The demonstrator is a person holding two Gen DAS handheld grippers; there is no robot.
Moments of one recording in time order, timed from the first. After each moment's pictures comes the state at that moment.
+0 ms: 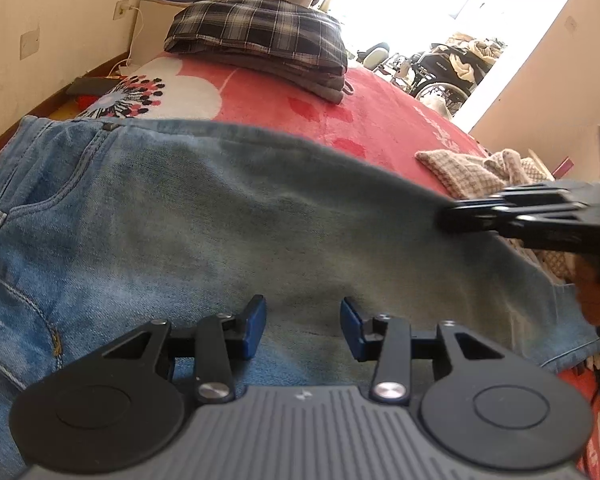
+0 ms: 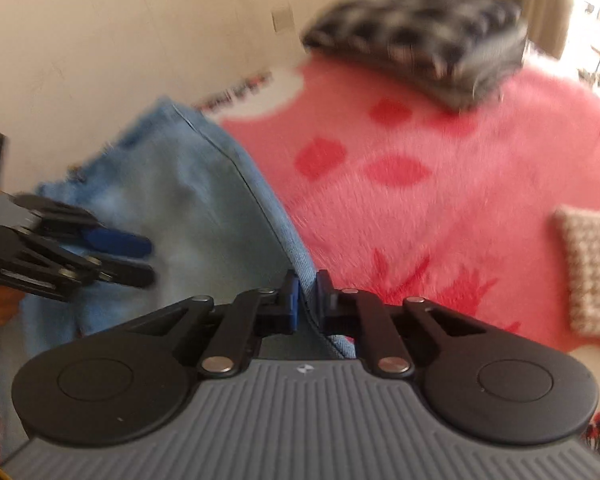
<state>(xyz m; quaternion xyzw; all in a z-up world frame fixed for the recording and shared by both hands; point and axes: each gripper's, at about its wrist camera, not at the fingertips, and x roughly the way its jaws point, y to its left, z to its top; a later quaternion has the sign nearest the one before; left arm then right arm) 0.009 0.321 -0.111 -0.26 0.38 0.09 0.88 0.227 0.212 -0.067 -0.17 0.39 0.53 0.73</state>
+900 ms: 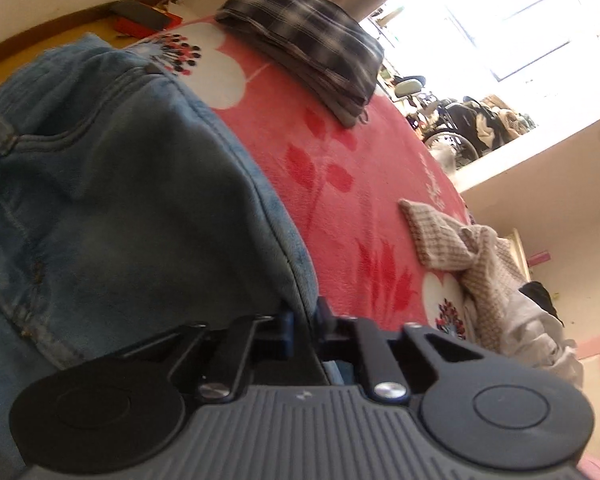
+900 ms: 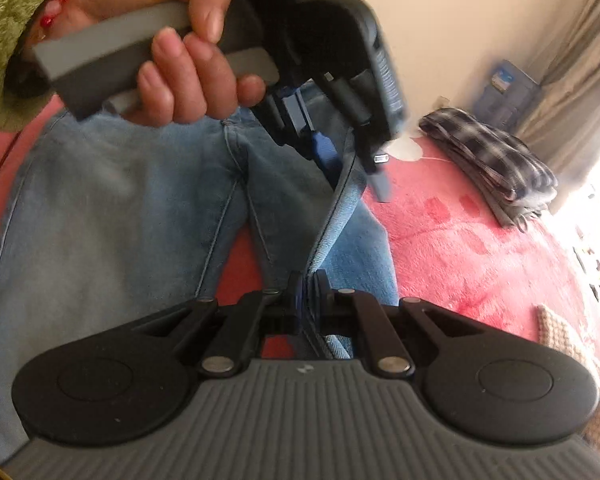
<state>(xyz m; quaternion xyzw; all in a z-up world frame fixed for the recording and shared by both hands) 0.004 0.332 -0.091 -0.44 0.36 0.11 0.82 0.037 0.199 -0.064 -0.36 0.21 0.53 0.74</state>
